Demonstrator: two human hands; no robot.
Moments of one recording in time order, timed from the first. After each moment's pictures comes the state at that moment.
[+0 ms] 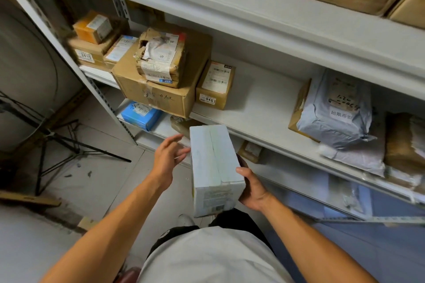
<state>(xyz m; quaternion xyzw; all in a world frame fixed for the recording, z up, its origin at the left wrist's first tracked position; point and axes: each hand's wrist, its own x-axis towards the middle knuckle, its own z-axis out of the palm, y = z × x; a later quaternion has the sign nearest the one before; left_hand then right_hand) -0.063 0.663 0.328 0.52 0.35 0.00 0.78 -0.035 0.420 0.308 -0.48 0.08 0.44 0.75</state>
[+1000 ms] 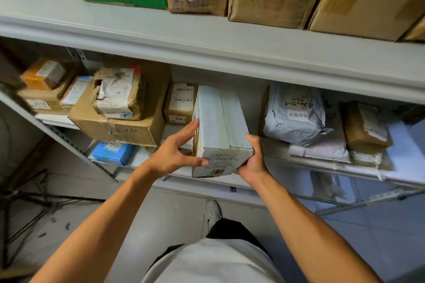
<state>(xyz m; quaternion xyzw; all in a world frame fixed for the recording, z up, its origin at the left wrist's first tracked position) 0.022 0.633 0.413 0.75 -0.12 -0.17 0.63 0.038 0.405 0.378 -0.48 0.10 0.20 0.85</state>
